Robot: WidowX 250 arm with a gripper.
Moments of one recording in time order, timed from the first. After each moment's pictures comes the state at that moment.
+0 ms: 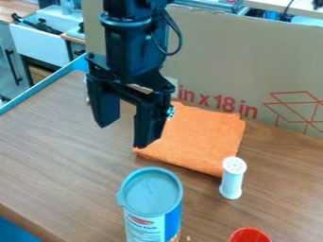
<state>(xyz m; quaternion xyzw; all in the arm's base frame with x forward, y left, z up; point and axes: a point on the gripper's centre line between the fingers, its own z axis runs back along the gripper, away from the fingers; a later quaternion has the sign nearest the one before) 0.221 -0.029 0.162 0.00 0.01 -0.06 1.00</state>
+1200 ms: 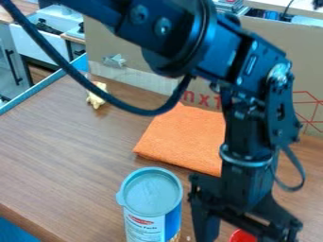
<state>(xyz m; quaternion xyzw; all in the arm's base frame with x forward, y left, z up) 0.198 -0.163 0.078 -0.07 0.08 -0.10 0.99</state>
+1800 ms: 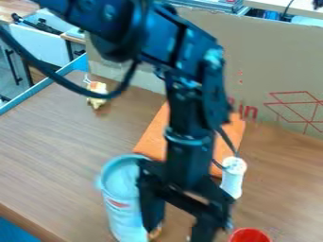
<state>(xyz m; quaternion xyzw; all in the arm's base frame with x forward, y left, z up) 0.200 -0.095 0.077 -0.04 0.11 -0.04 0.99</state>
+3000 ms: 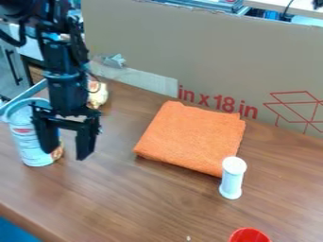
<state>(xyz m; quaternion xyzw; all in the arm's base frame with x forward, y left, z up) 0.232 0.109 0.065 -0.02 0.11 0.15 0.98</state>
